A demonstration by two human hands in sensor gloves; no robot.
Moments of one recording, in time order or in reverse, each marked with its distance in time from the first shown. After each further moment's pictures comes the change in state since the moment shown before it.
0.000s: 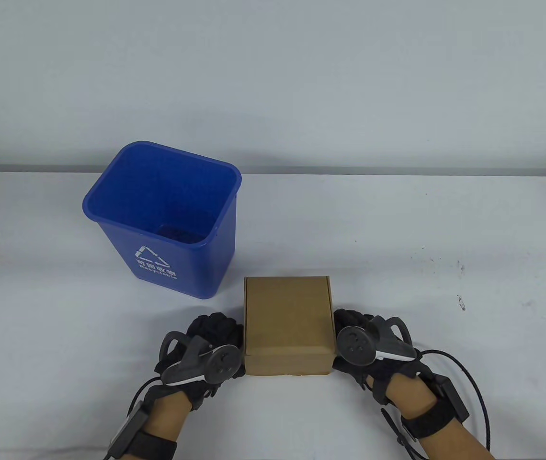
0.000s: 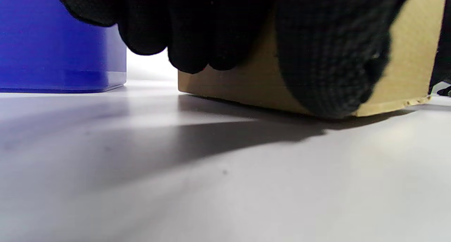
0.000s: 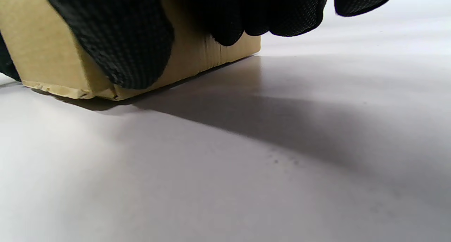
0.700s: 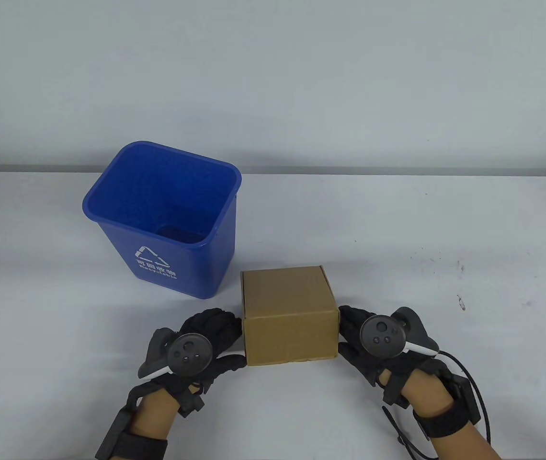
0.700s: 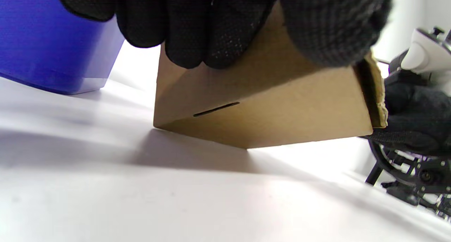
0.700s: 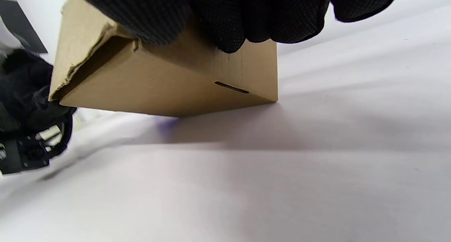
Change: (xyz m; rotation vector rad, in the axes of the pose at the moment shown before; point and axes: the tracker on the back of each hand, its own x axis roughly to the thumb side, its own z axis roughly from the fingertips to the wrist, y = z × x) left_hand -0.028 0.019 0.014 0.137 -0.033 0.392; right_hand -0.011 -0.036 0.020 -0.113 -0.089 -0.278
